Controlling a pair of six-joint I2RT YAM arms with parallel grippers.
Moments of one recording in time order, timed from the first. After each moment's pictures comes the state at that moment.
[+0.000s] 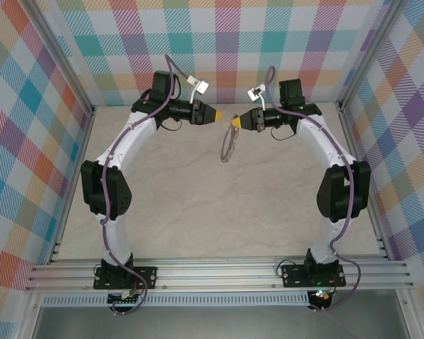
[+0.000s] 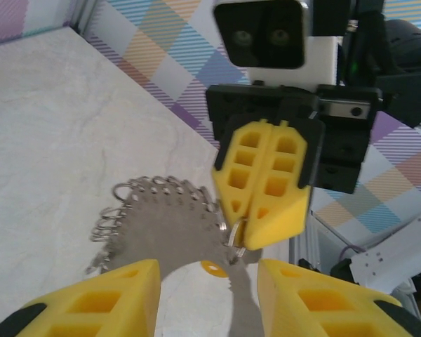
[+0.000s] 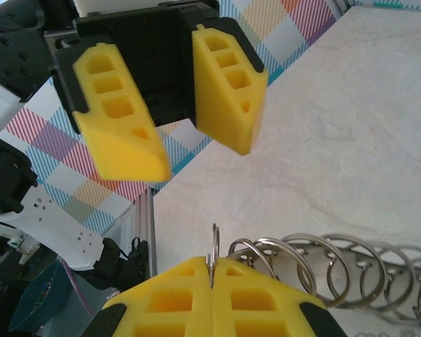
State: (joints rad) left arm -0.32 1.97 1.93 -0.55 1.07 -0.11; right arm 0.23 1.87 1.72 -0.59 -1.22 0.00
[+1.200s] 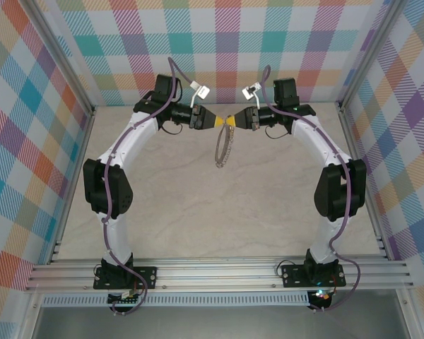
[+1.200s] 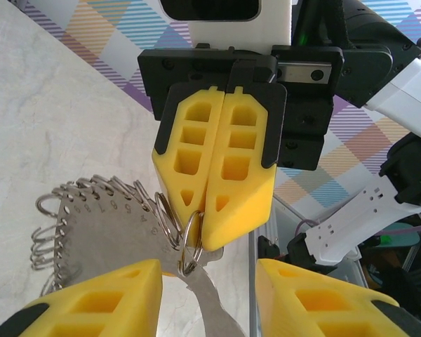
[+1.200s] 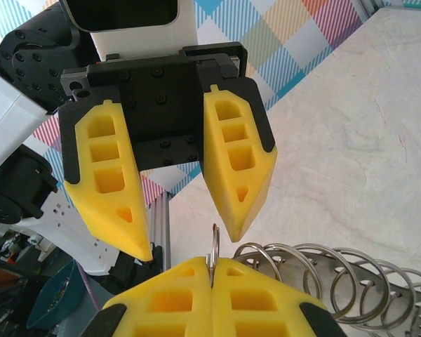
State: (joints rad) left arm -0.34 1.99 1.93 -0.61 1.21 -0.06; right arm 0.26 1.89 1.72 -0.48 -1.25 0.10
